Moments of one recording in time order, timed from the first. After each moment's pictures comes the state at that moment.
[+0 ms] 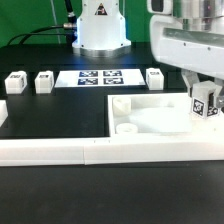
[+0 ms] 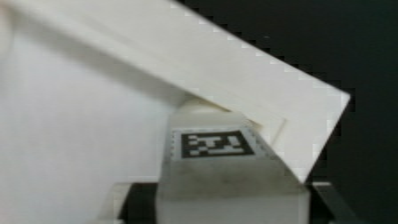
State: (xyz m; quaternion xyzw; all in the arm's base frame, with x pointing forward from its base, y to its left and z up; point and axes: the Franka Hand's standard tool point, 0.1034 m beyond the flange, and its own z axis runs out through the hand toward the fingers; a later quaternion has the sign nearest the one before) arm 0.631 0.121 0.068 -0.77 0.64 0.03 0.06
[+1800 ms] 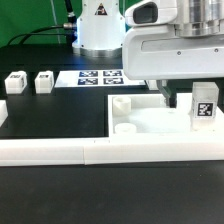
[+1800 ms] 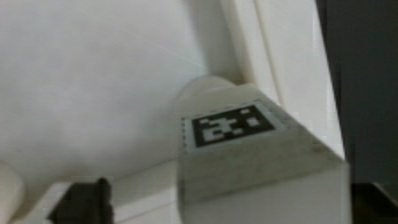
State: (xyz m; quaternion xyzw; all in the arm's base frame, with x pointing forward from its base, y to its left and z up) arm 0.634 0.106 0.064 -0.98 0.20 -0.01 0.06
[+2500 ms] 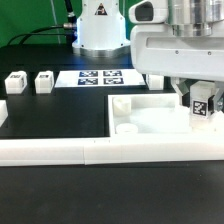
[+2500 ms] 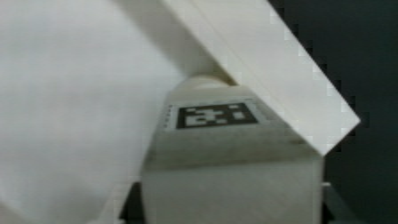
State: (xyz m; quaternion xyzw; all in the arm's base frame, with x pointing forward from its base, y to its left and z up) arm 0.634 0.108 0.062 -0.88 0.47 0.00 0.06
